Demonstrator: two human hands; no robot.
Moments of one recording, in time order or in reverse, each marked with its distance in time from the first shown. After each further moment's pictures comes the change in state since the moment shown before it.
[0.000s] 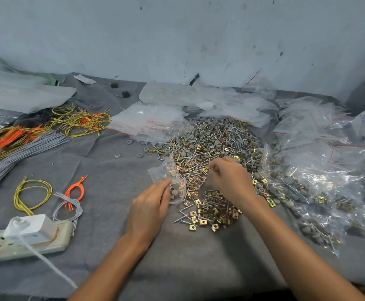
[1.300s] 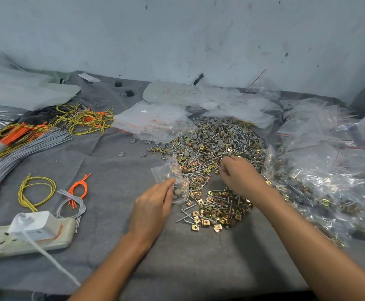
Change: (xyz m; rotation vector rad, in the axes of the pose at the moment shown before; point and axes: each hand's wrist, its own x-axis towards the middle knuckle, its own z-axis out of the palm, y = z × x) left_hand -0.001 -0.005 0.004 -0.013 0.039 0.044; right_hand 0.021 0.029 -0.005 -0.179 -0.163 -0.144
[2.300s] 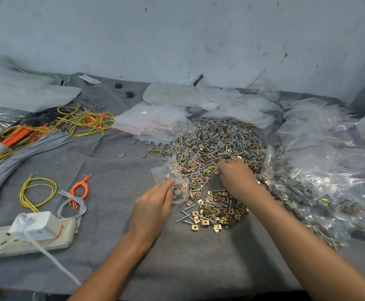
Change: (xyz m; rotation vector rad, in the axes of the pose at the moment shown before) left_hand 0.001 0.006 -0.005 -0.004 -0.037 -0.016; right_hand 0.007 -0.002 0.018 -0.167 0.001 0.050
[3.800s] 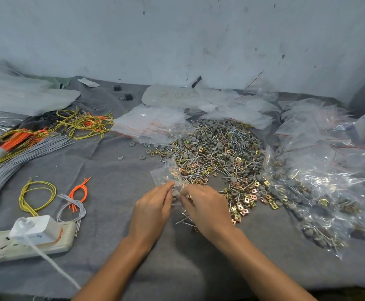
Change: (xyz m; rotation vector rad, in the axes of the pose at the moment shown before) left_hand 0.000 0.001 0.001 0.021 0.004 -0.007; right_hand -0.070 -0.099 -0.003 0.370 0.271 -0.117
